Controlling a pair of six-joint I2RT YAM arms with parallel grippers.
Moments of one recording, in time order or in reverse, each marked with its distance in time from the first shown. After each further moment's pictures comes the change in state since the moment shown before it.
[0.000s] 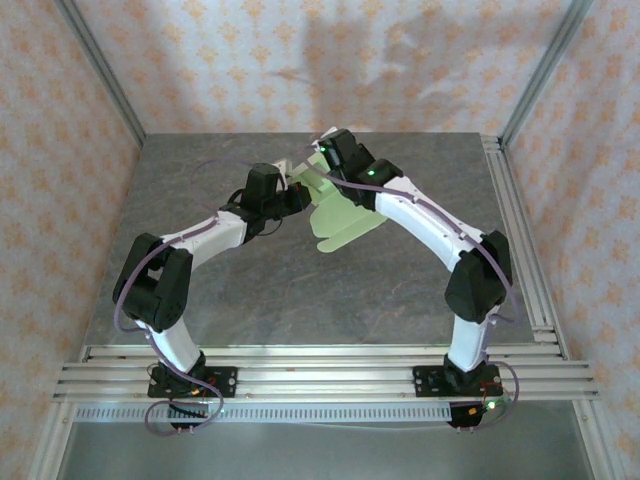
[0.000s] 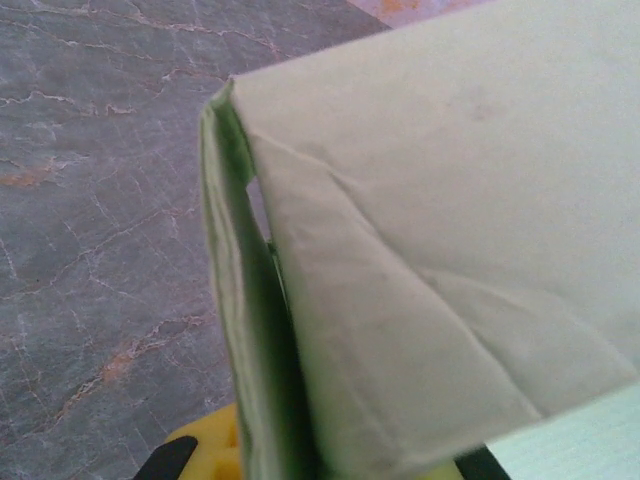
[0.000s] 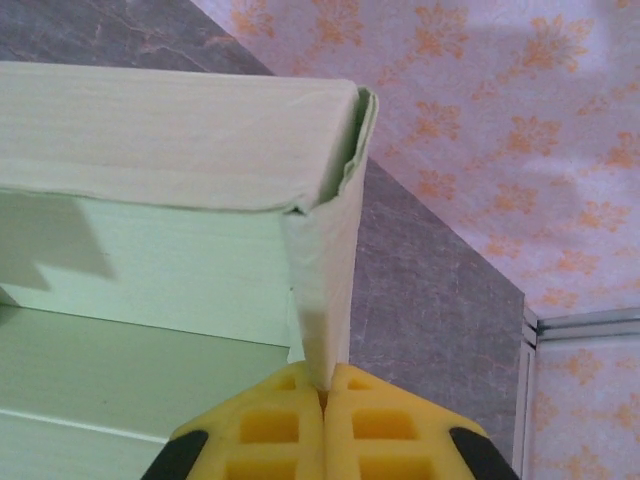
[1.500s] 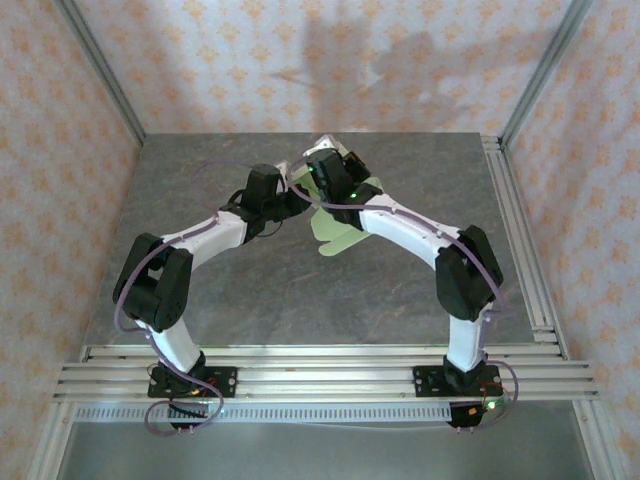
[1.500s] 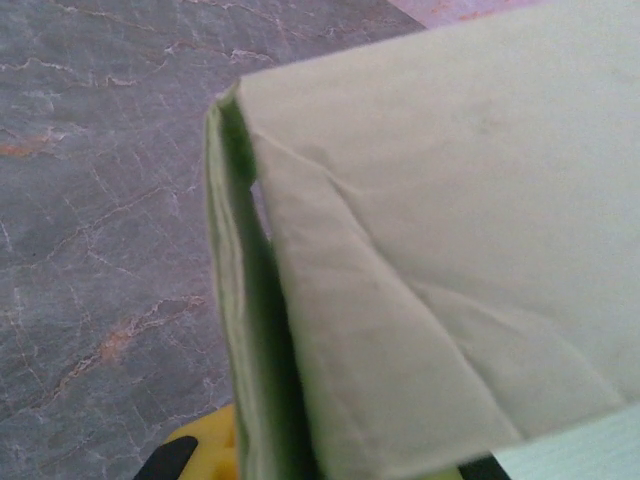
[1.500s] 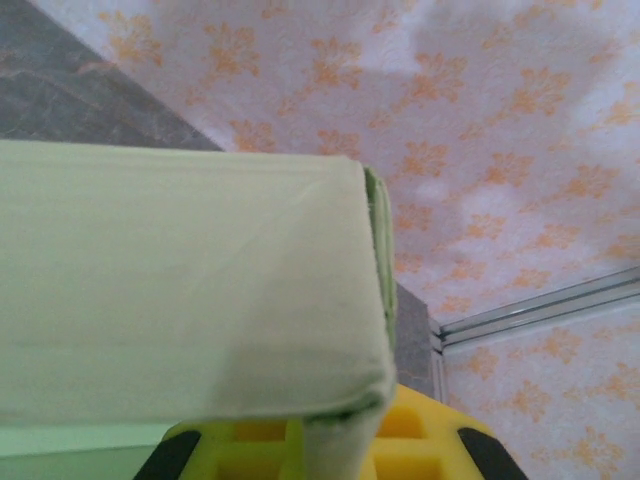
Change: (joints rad) left arm -0.001 0.000 0.000 -0.026 0.014 -0.023; right arm 0.051 0.045 -0.201 0.455 0.304 -0.146
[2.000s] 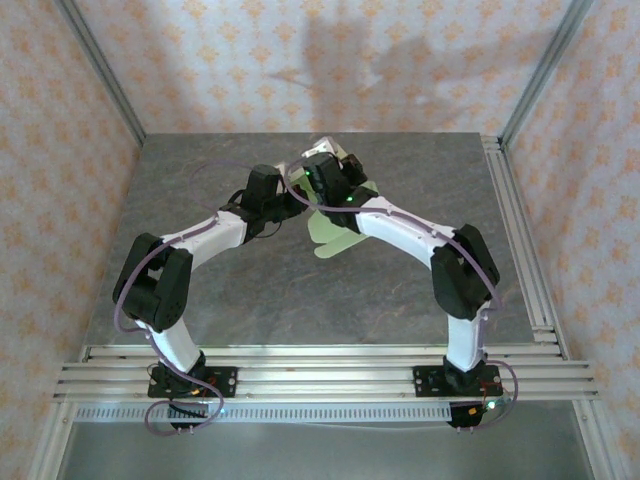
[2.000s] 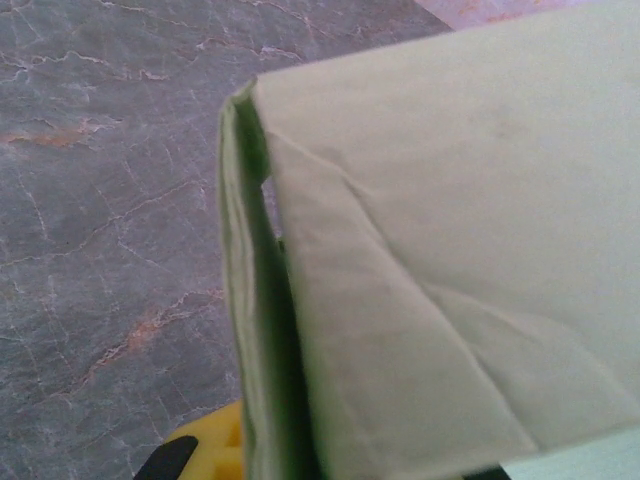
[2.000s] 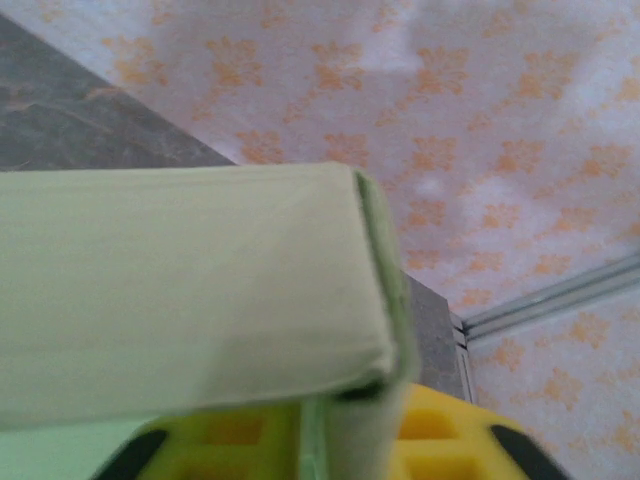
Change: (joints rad) left arm 0.000 -0.001 0.000 -0.031 -0.033 -0.004; right arm 0.011 0.004 -0.008 0.006 -0.026 0.111
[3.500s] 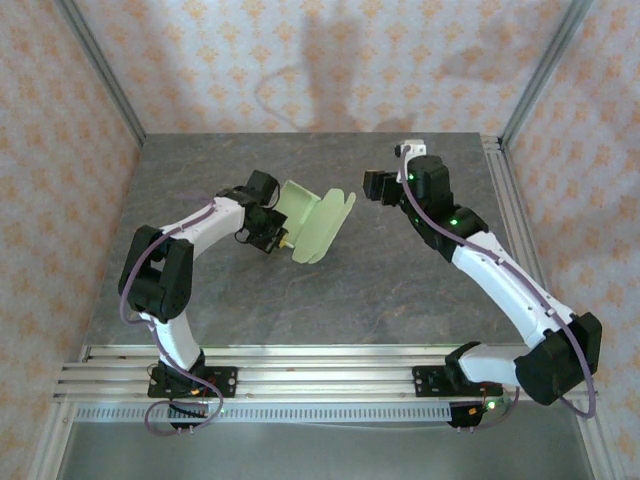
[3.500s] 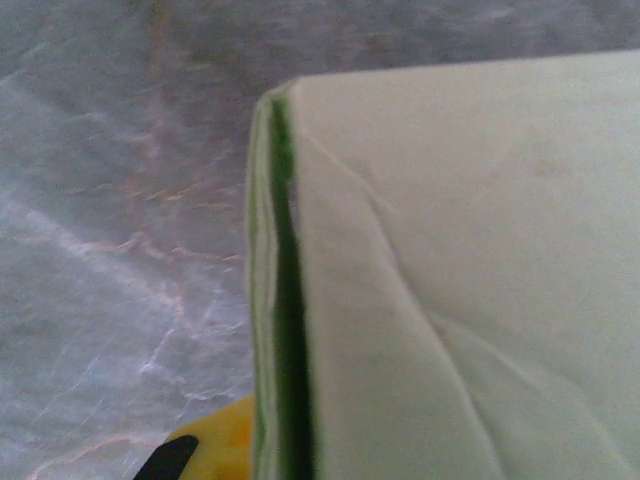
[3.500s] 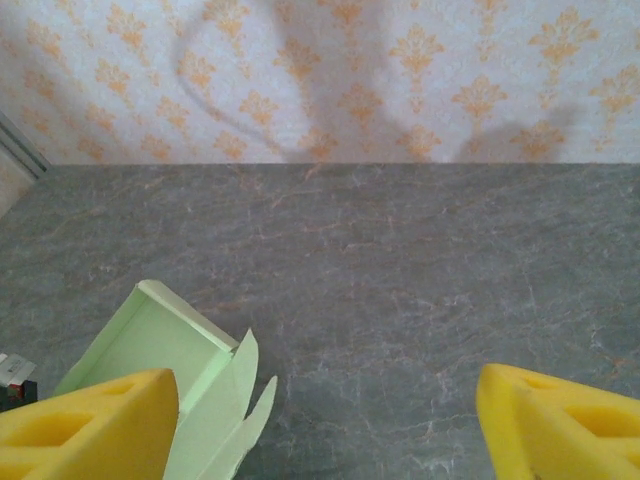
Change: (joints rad) left arm 0.057 0.066 0.140 -0.741 -0.009 -0.706; right arm -0.262 -0.645 -0.405 -0.107 -0.766 0.581
